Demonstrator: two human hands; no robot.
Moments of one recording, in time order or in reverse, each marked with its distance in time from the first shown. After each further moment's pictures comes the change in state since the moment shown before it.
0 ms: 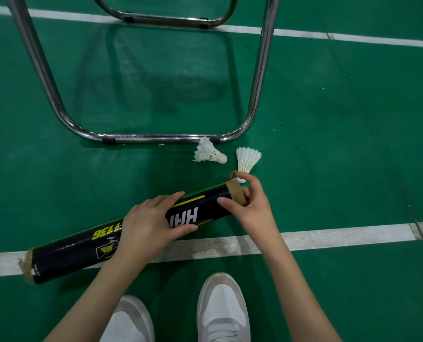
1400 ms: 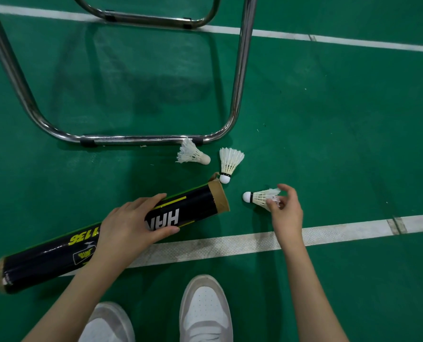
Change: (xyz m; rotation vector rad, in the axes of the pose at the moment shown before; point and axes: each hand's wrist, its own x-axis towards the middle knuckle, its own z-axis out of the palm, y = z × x) left_hand 0.000 0.005 0.000 0.007 0.014 0.011; right_hand 0.014 0.040 -0.089 -0.329 0.451 0.153
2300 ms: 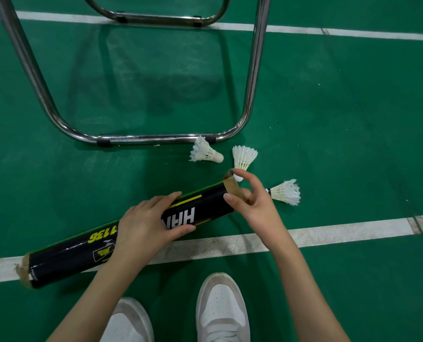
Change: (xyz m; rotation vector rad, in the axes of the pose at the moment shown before) left_hand -0.002 -0.003 -0.004 -0.024 0.008 -0.001; right_hand -0.050 -0.065 0.039 0.370 -0.592 -0.140
